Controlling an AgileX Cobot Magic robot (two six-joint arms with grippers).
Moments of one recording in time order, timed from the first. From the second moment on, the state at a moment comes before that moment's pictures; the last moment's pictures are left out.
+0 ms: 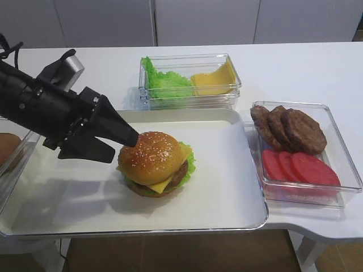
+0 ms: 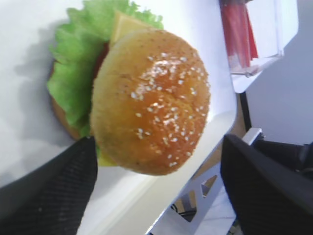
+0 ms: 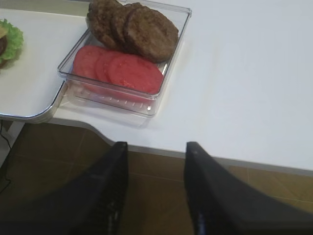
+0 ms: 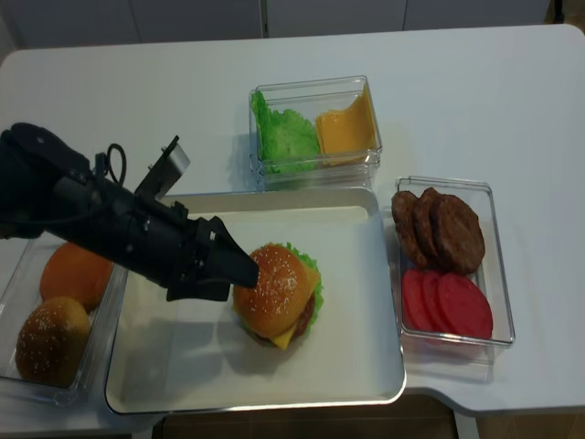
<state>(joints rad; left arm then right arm) -0.11 1.63 -0.97 -1.02 1.14 0.68 0.10 -0.02 -0.48 0.13 1.14 -0.11</state>
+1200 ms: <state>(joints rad) 0.01 1.59 -1.15 -0.56 1.12 0.45 0.10 -0.02 -0.48 0.13 1.14 -0.11</state>
